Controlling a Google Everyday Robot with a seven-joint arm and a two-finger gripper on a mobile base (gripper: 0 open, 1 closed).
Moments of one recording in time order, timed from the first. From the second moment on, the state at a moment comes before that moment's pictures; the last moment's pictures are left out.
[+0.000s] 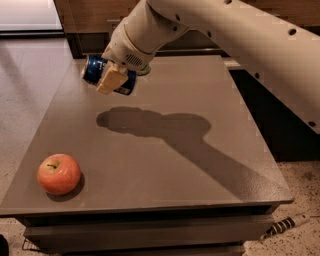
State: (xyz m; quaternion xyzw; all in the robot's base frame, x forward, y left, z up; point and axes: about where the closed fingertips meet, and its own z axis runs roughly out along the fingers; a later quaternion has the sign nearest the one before) arm 0.594 0.126 0.941 -0.70 0.60 0.13 0.35
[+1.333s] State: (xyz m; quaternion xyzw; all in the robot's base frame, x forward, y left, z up) arm 0.623 0.138 0.951 -0.58 0.55 0.25 0.55
